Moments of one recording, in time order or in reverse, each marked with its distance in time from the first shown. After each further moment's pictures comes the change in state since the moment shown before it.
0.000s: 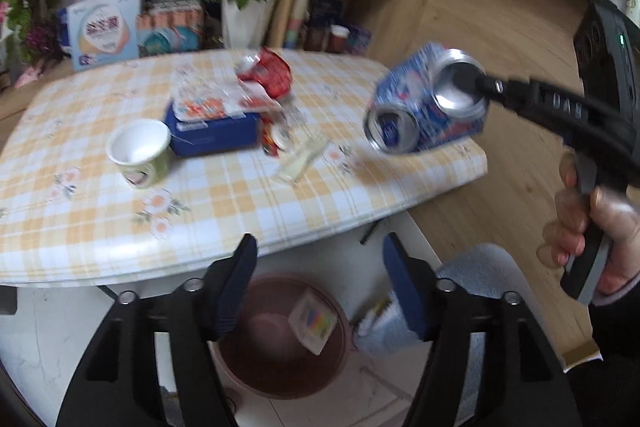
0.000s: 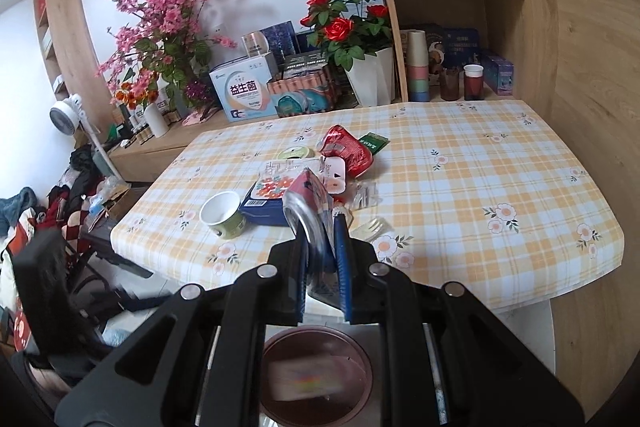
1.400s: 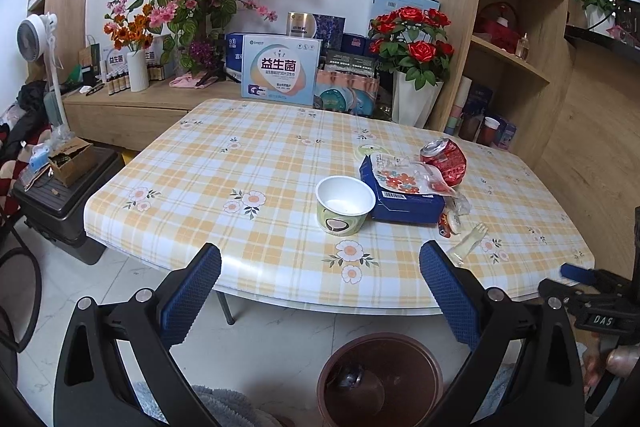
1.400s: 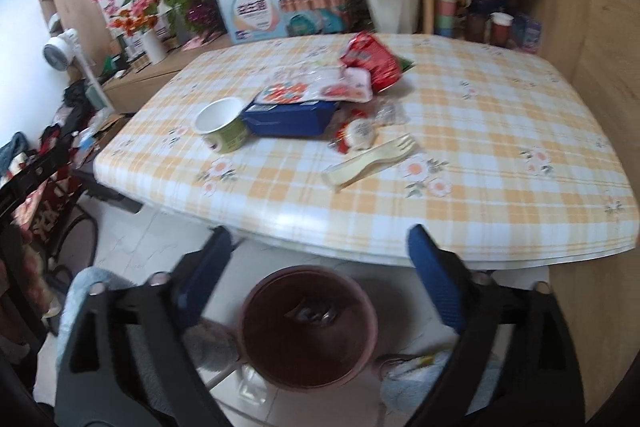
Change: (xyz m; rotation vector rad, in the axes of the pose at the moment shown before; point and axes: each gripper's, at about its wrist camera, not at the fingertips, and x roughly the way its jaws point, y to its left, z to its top) left arm -0.074 0.090 -0.007 -0.239 -0.235 0.458; right arm 0.063 0.025 -0.055 -0.086 0.211 -0.058
